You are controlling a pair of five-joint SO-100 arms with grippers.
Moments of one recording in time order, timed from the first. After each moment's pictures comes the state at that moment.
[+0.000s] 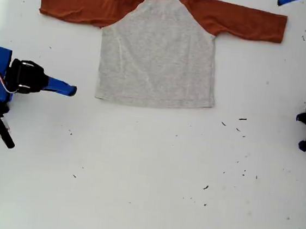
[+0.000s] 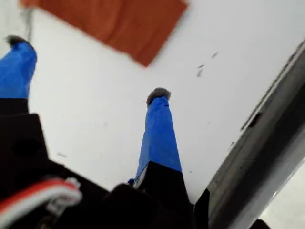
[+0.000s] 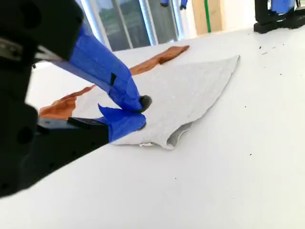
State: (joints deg) arm 0 -11.4 206.2 185.4 59.1 10.2; arm 1 86.7 113.5 90.9 89.9 -72.5
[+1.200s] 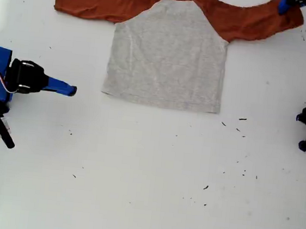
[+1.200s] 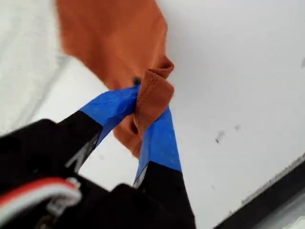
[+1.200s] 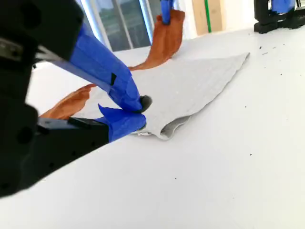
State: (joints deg) arm 0 -11.4 206.2 185.4 59.2 10.2; arm 1 69.9 111.4 92.0 77.7 -76.1
